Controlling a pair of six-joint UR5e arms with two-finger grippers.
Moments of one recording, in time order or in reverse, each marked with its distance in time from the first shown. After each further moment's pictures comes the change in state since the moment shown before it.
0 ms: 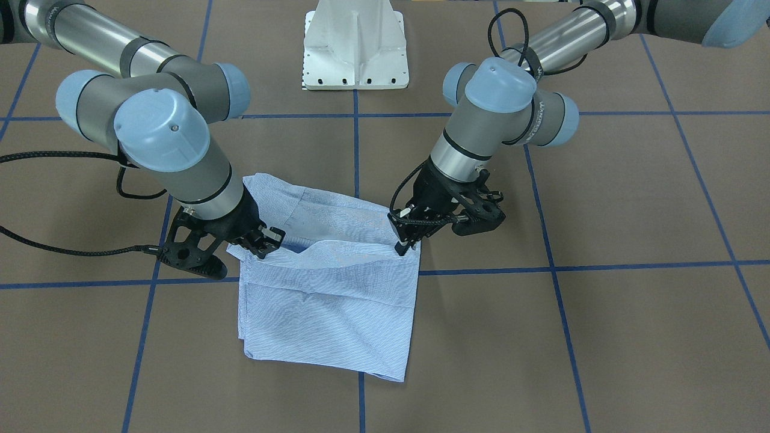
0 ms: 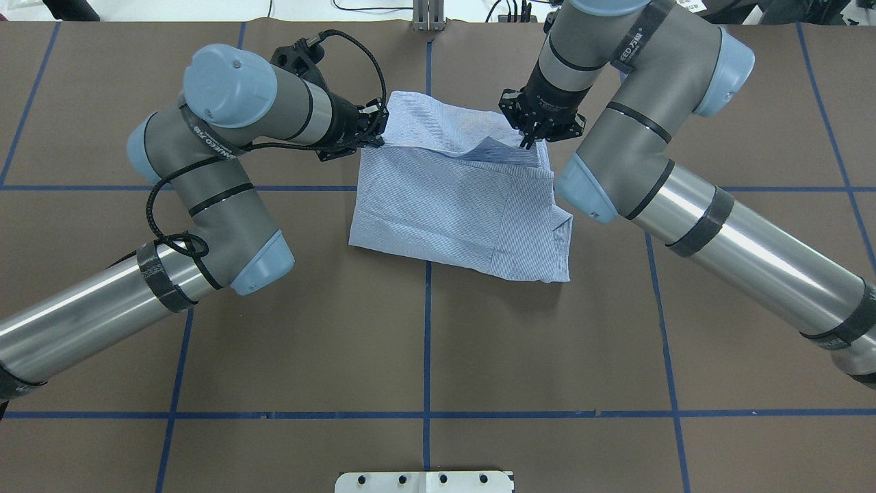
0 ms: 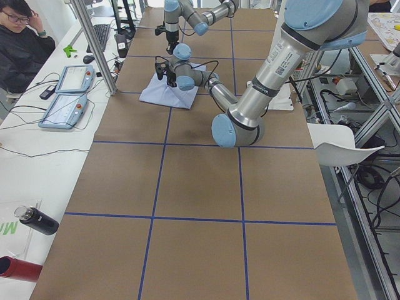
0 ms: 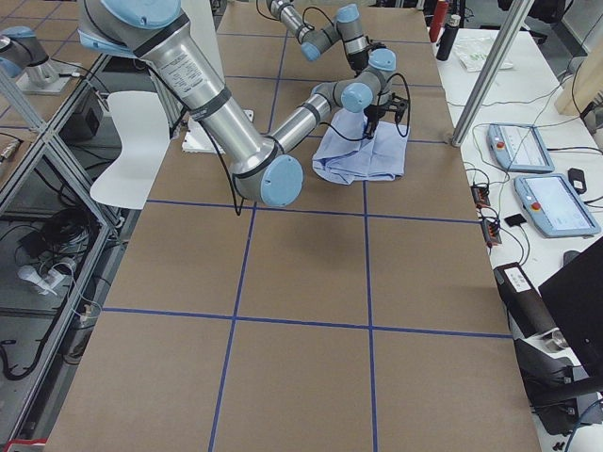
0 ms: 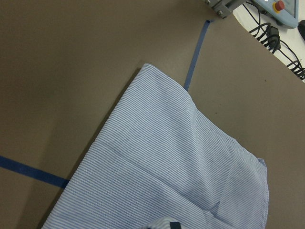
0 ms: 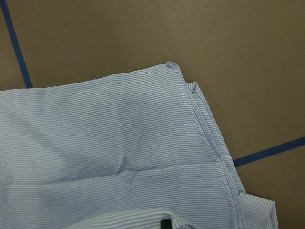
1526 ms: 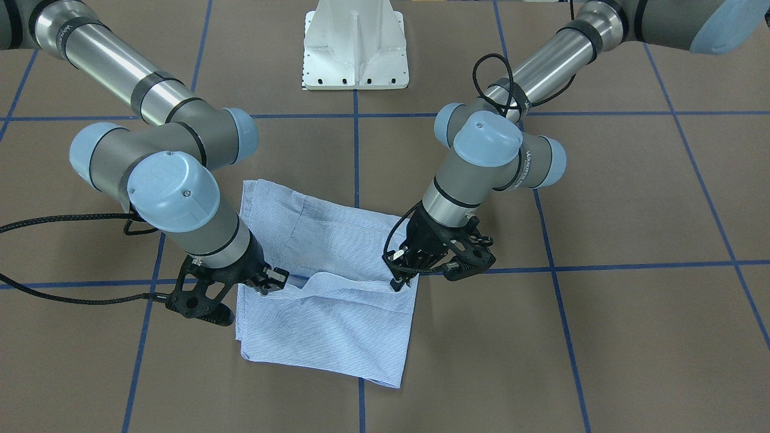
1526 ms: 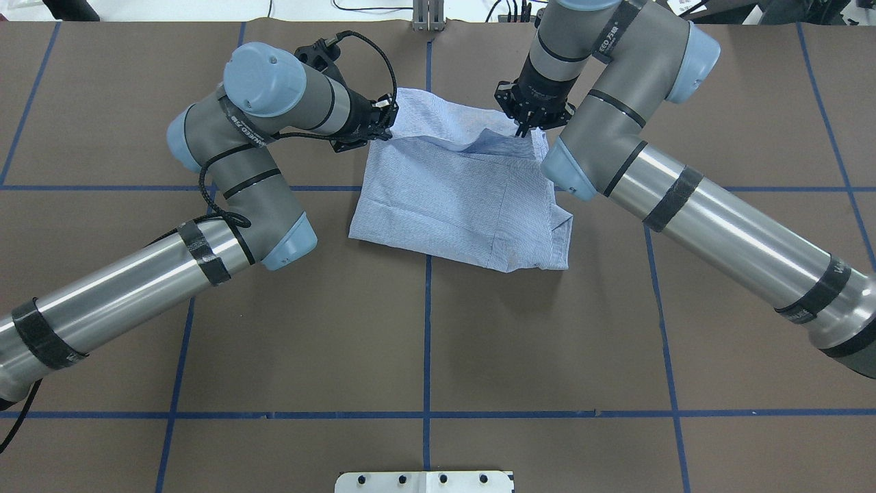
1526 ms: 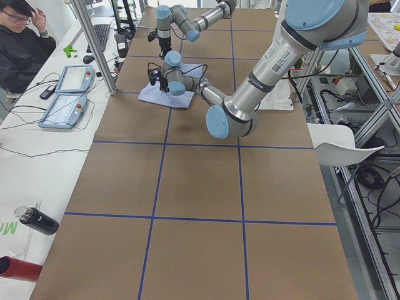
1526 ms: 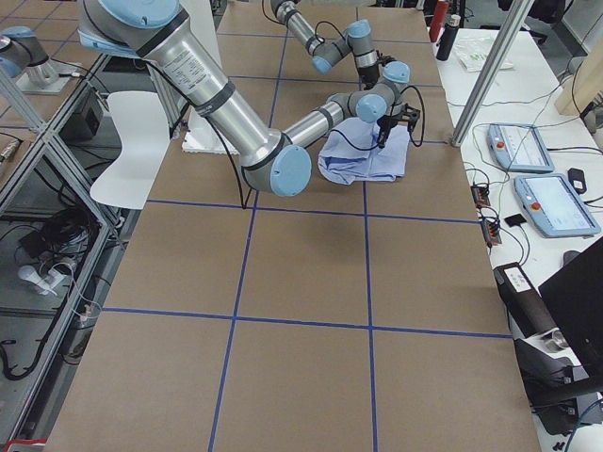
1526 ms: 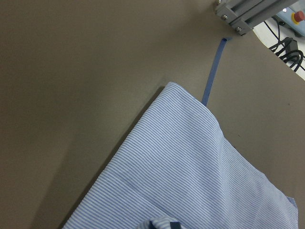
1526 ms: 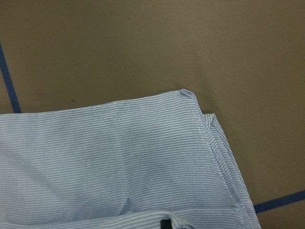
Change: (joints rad) left arm -0.005 -0.100 0.250 -0.129 -0.004 -0.003; right arm 0.011 0.065 -0.208 0.129 0.000 -0.025
